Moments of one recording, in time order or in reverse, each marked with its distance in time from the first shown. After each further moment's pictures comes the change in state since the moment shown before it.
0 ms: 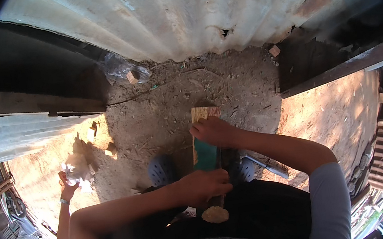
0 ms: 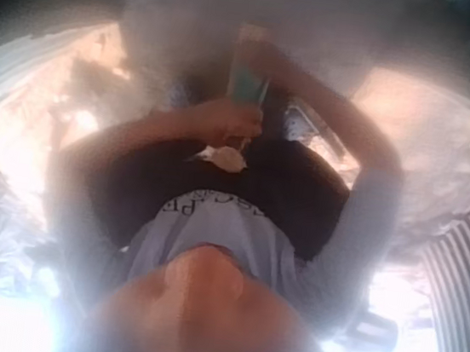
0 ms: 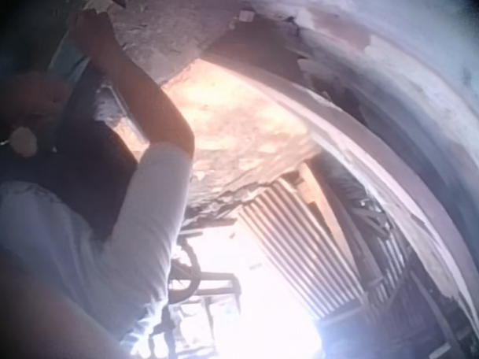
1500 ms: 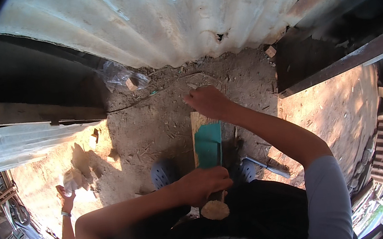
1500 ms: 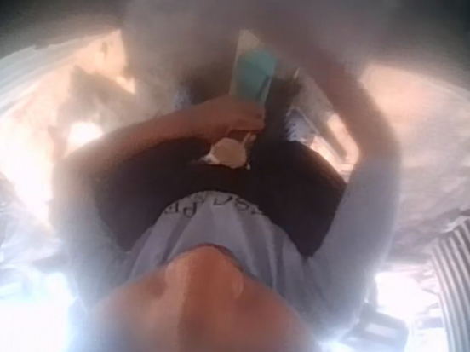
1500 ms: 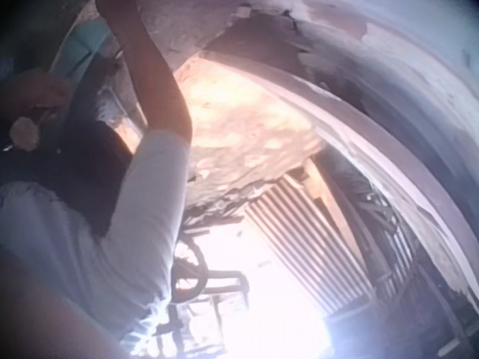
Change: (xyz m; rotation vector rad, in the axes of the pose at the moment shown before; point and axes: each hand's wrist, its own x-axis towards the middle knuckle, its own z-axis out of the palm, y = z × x) left_hand 0.001 -0.008 -0.003 -0.046 0.046 -0.019; right_hand 0.040 0.066 -0.010 -0.092 0.174 0.151
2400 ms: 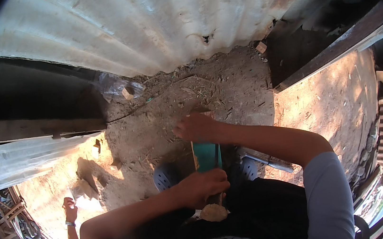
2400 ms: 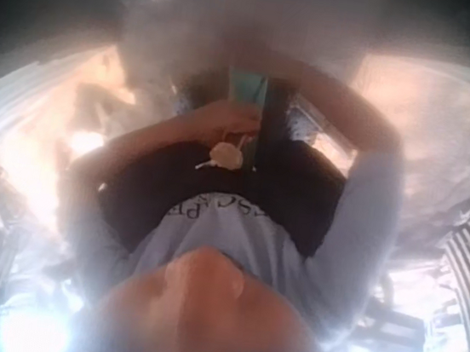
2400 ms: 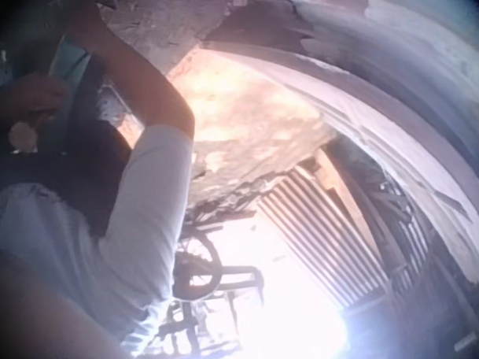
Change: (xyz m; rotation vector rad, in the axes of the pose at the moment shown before) left_hand -0.001 0.002 0.003 -0.004 0.026 0.059; right_hand -0.014 -0.042 0.009 0.094 -0.027 -0.102
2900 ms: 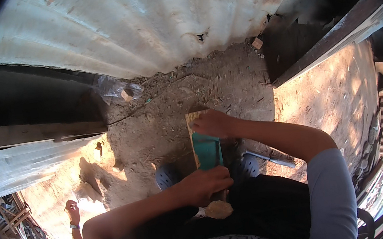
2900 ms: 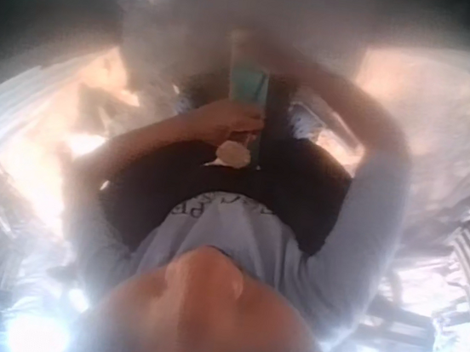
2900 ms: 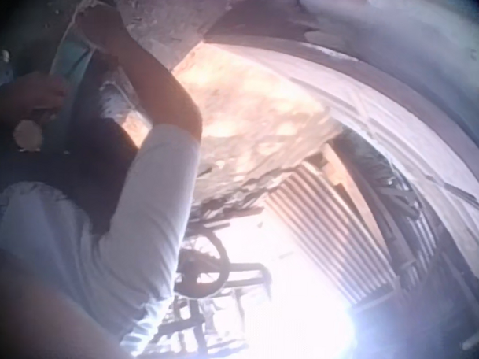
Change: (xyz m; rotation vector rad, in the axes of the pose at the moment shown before) left_hand 0.005 0.005 -0.002 0.062 -0.060 -0.010; right_hand -0.044 0.003 -0.010 -0.076 -0.121 0.000
